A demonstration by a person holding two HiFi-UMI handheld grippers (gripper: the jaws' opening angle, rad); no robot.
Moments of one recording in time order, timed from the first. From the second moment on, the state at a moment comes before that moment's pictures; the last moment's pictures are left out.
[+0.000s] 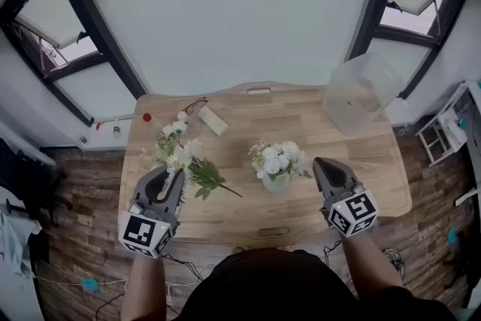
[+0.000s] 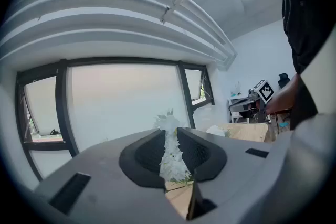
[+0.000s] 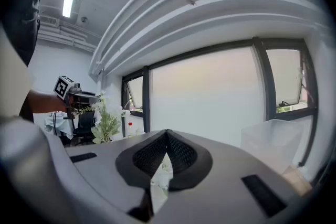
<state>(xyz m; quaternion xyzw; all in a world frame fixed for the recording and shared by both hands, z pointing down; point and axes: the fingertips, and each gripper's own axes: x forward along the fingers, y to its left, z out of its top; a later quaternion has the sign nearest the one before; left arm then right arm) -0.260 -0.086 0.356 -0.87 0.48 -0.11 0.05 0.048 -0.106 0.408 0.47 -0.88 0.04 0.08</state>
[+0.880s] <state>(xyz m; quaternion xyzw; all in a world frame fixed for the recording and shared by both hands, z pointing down) -0.264 -0.090 0.366 -0.86 0.49 -0.12 0.03 0.000 -0.137 0.412 0.41 -0.91 0.05 0.09</state>
